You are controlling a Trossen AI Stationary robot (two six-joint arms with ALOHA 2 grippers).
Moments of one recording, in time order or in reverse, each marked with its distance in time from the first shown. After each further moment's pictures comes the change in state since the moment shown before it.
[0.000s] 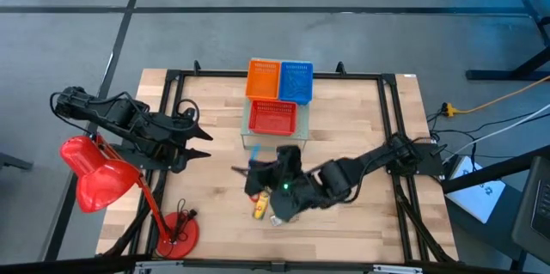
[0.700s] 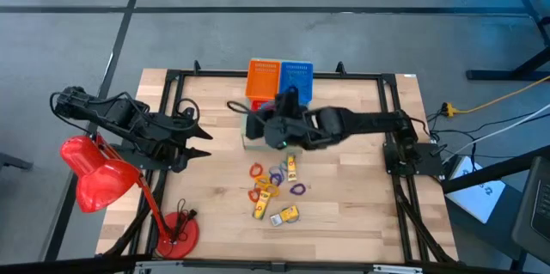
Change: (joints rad) left arm 0.000 0.000 0.000 -0.009 -0.014 -0.027; right arm -0.287 -0.073 0.001 -0.178 -0.145 -0.263
